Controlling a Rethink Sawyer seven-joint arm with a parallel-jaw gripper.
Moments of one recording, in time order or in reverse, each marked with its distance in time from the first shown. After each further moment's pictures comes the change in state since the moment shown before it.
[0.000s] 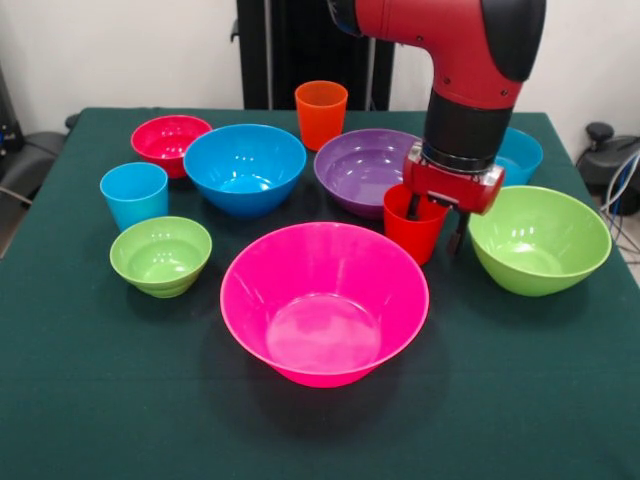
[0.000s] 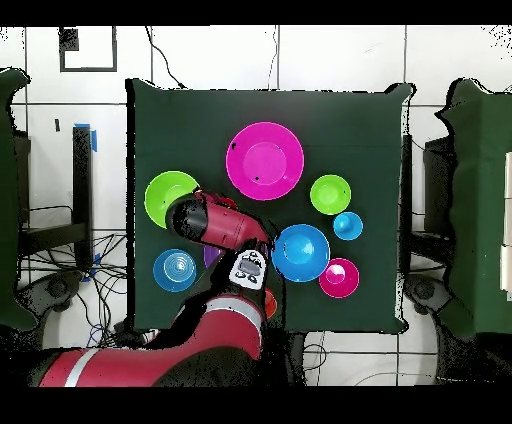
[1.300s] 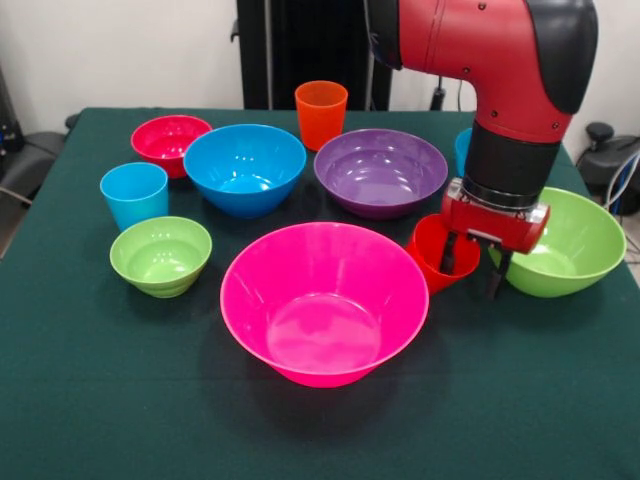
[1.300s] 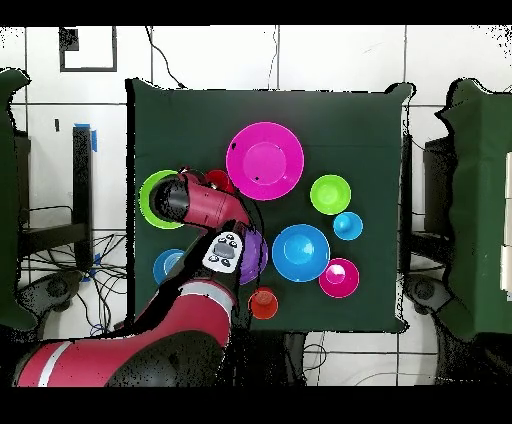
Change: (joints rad) arm 0.082 0.091 -0.052 -0.172 0.077 0.027 0.008
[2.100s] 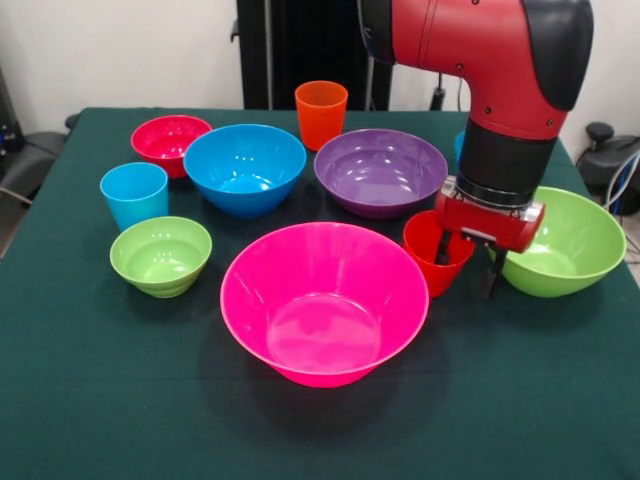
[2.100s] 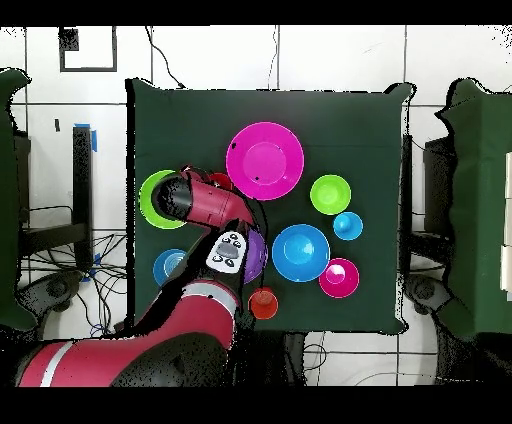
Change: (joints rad) arm -0.012 -0.011 -0.003 -0.001 0.000 0.005 0.000
